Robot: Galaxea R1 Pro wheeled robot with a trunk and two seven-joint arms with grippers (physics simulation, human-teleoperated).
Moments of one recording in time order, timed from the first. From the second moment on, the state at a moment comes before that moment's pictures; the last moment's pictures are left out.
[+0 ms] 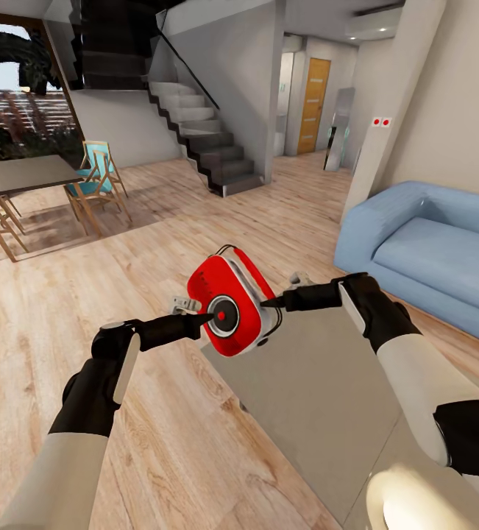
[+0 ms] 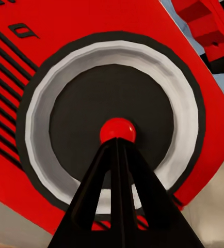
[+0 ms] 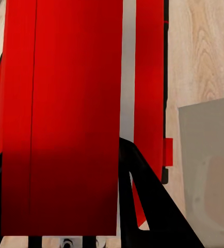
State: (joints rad) left arm -0.70 -0.05 0.02 -1.31 0.01 0.71 -0.78; right arm -1.14 -0.10 0.20 -0.74 -0.08 0.82 1.01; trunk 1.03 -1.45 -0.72
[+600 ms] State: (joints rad) left arm -0.70 -0.05 0.02 -1.31 0.01 0.71 -0.78; right arm -1.14 -0.10 0.20 -0.74 -0.08 0.83 1.01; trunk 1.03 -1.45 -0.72
